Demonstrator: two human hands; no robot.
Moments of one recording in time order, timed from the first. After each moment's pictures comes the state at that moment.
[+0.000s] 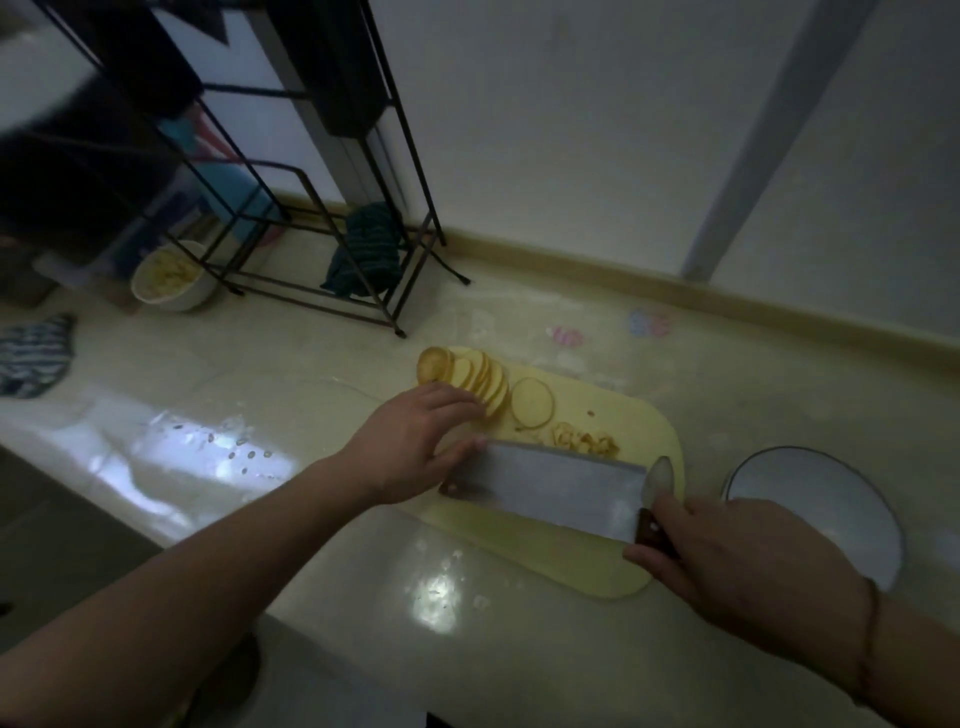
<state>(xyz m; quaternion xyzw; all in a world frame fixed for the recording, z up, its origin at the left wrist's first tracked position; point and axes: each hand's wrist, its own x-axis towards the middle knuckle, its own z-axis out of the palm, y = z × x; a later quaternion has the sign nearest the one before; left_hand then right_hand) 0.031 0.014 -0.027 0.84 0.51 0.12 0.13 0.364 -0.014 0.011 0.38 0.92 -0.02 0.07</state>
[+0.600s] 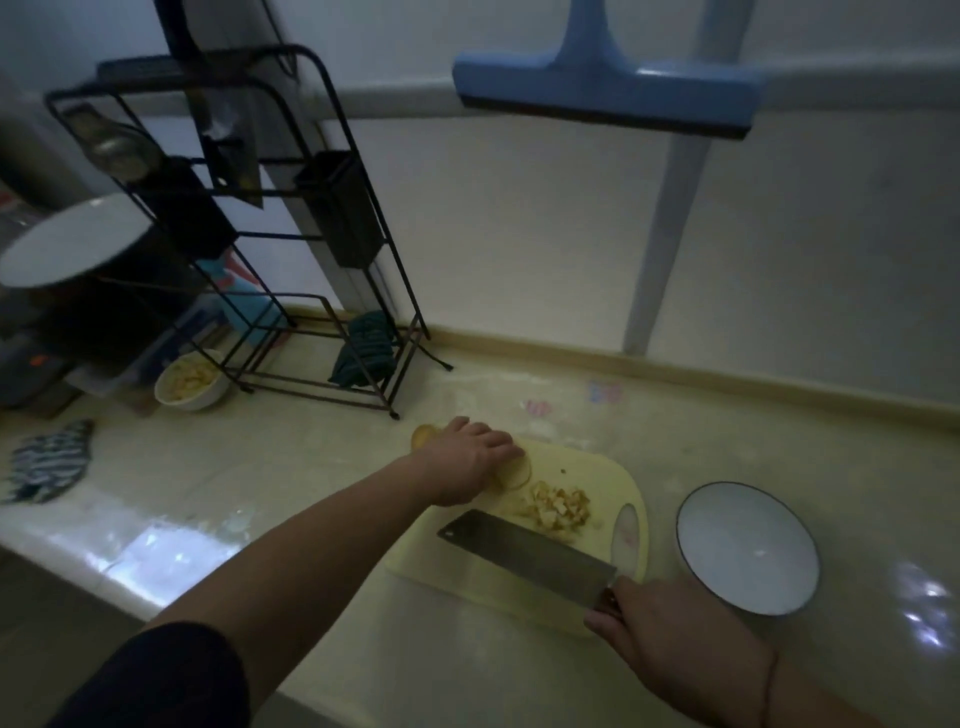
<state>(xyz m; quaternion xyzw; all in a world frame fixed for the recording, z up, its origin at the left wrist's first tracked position) 0.082 0.079 -0.012 0.87 0.44 -0.19 0.07 0.354 -0.062 0.005 0.49 0.85 -0.20 0.03</state>
